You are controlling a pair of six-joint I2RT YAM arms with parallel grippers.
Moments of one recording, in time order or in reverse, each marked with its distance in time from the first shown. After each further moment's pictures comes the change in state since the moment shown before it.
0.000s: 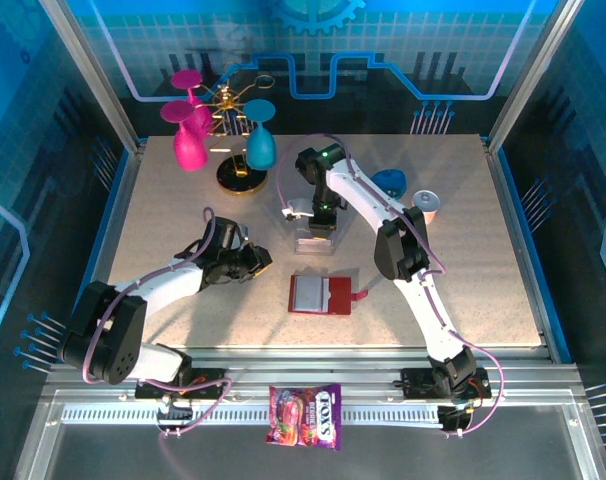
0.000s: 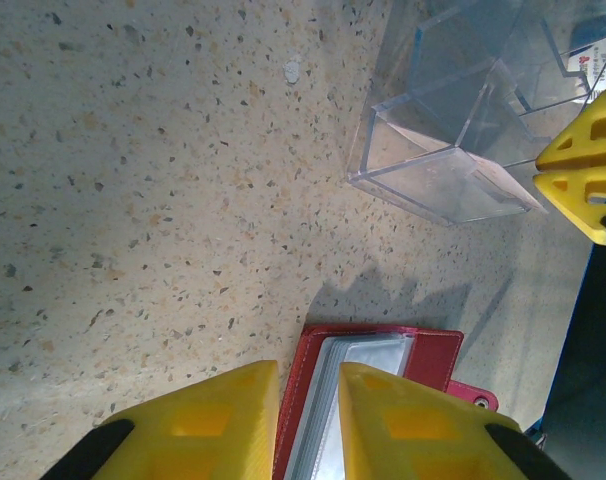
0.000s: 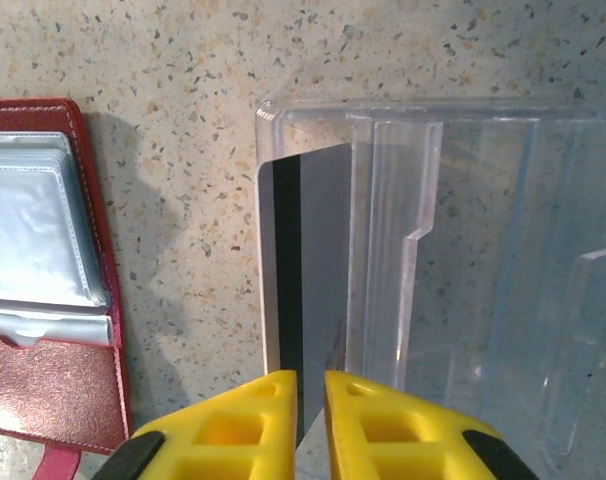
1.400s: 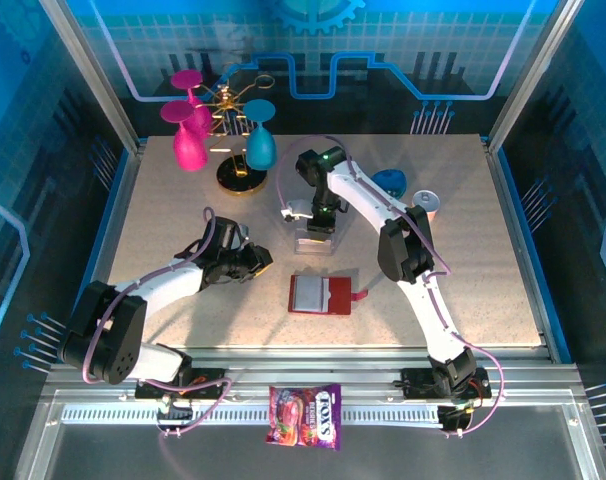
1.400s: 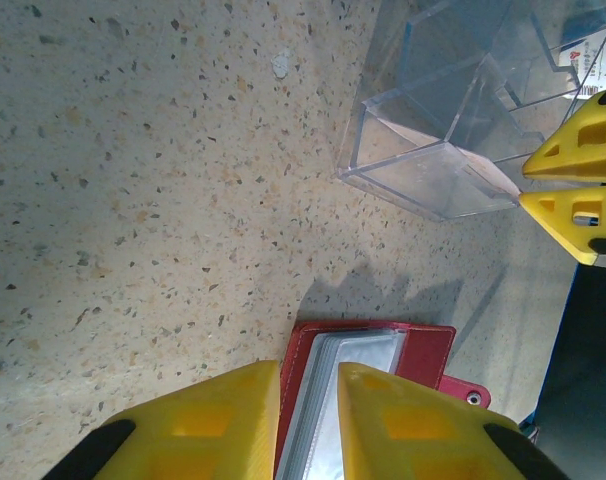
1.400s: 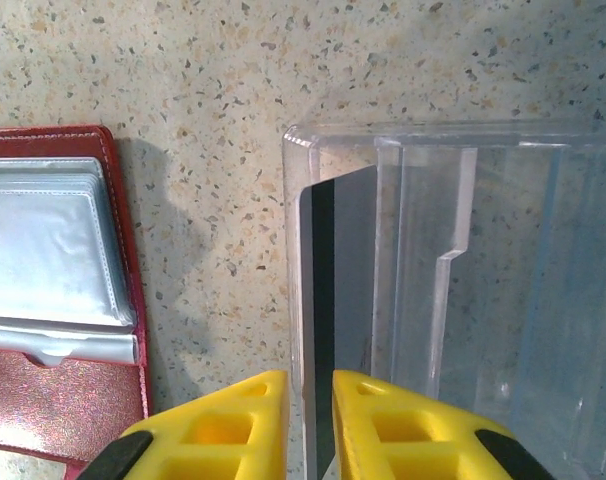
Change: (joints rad) left arm 0.000 0.000 0.000 0.007 0.015 -0.003; right arm 0.006 -0.059 -0.105 0.063 -0.040 0.026
